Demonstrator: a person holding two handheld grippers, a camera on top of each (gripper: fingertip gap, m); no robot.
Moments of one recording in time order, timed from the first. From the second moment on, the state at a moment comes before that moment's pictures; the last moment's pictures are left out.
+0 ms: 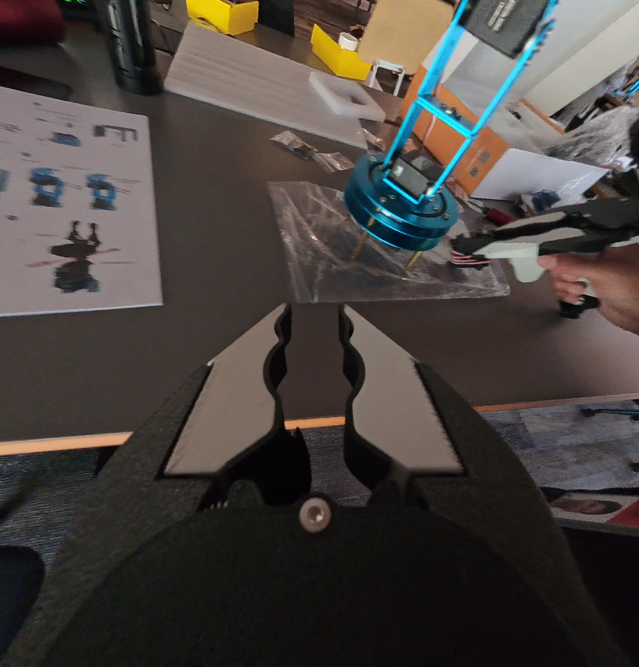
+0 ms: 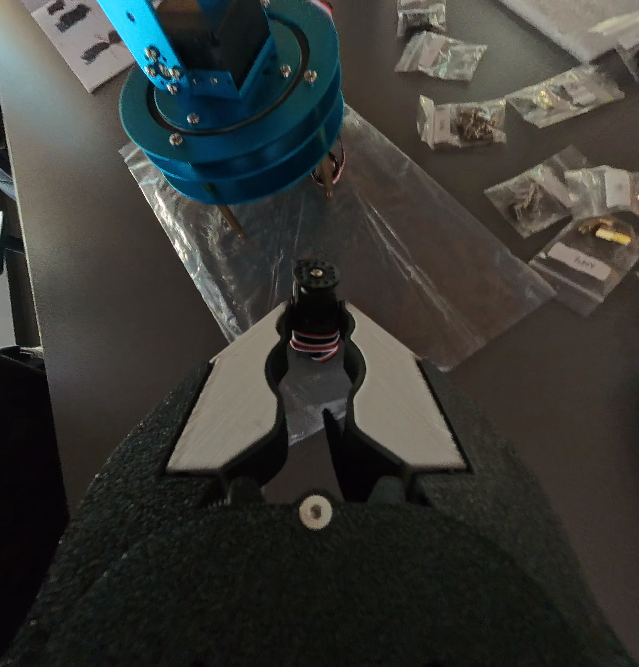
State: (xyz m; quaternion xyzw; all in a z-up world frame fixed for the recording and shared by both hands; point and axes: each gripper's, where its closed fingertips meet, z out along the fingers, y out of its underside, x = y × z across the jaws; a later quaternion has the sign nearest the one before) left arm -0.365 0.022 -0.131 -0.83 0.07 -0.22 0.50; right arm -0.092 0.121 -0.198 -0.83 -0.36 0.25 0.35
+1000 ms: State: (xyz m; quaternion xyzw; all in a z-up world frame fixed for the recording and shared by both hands) left arm -0.643 0.143 -0.183 -0.85 0.23 -0.21 0.42; right arm -0.406 0.085 -0.145 -0.85 -0.21 0.23 0.44
